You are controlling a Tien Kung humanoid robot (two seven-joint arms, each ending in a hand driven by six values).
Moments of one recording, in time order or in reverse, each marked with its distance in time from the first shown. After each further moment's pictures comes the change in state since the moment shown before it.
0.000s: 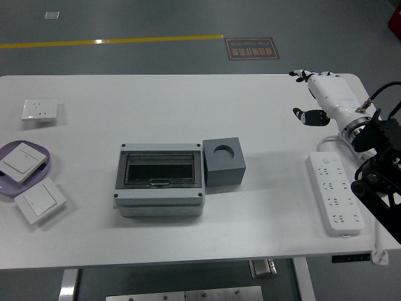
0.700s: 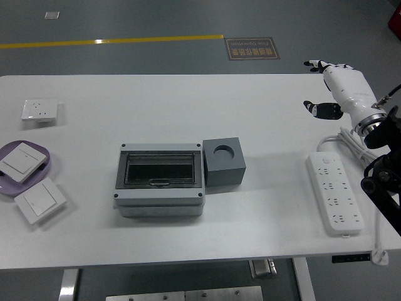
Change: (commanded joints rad) left arm 0.012 0.007 0.047 0.002 -0.039 0.001 -0.004; right arm -0.047 -0.003 0.097 0.021 0.001 -0.014 0.003
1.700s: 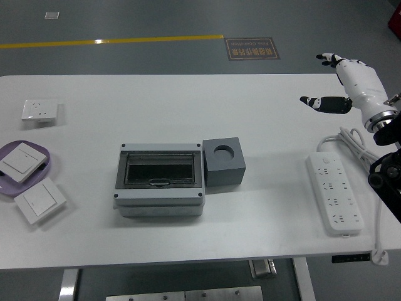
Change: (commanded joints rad) left arm -0.006 0.003 -0.005 0.002 0.000 -0.003 0.000; right arm 0.012 -0.026 0.003 -0.028 0.086 -0.079 0.014
